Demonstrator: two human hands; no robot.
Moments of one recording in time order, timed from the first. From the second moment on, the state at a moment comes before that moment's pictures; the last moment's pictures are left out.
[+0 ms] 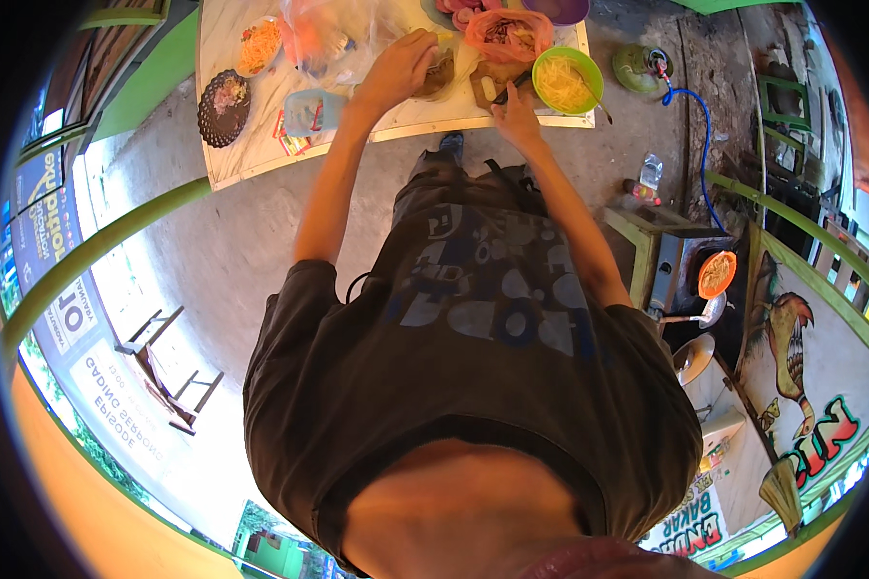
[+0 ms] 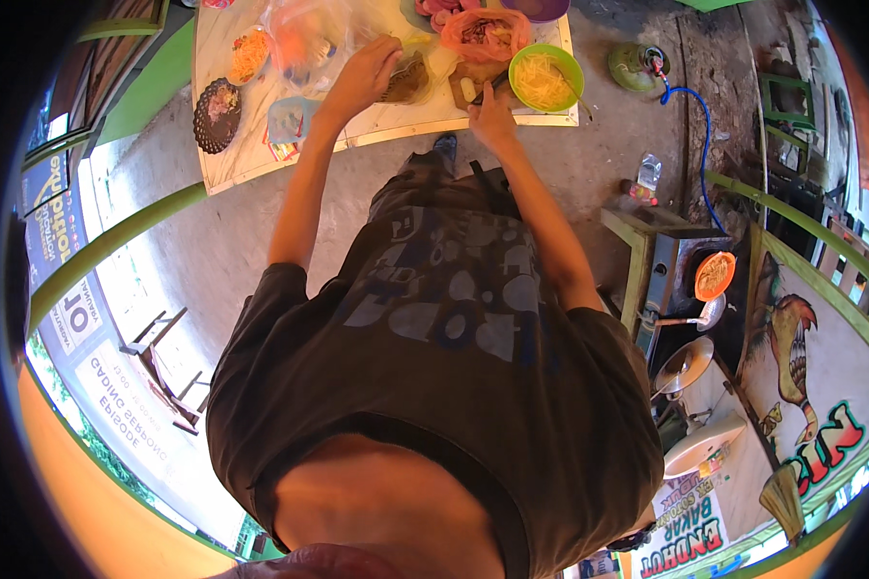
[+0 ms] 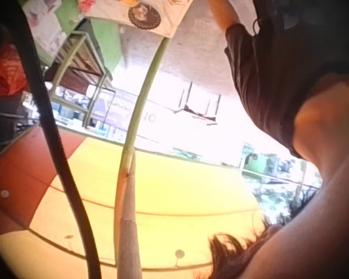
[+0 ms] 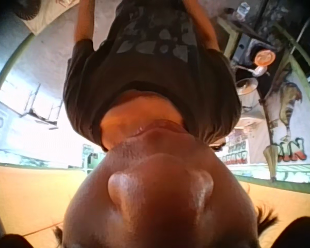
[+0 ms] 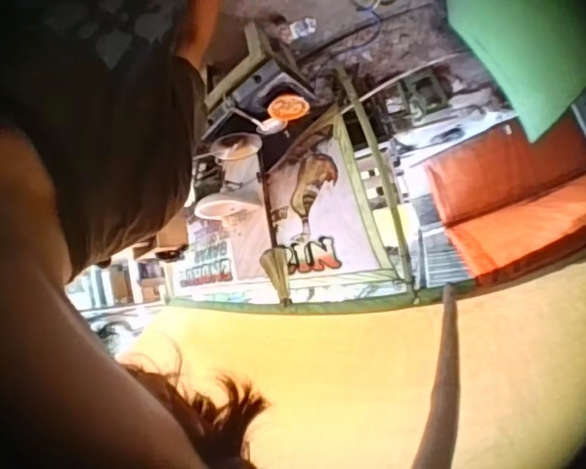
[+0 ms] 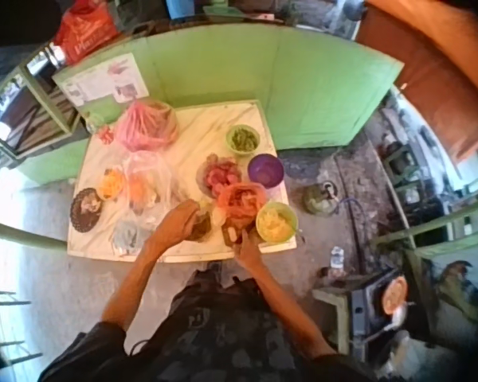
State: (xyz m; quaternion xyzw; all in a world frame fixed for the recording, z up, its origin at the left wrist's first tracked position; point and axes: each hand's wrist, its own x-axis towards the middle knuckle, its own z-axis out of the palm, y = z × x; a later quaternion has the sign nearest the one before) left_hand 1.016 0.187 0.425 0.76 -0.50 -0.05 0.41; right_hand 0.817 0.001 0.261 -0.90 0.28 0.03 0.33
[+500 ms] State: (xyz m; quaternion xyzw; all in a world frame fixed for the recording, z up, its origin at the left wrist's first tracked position) left_hand 1.032 0.176 0.412 0.79 -0.44 -0.10 0.42; right_hand 0.781 0.031 0.262 -0.75 0.40 -0.03 0.53
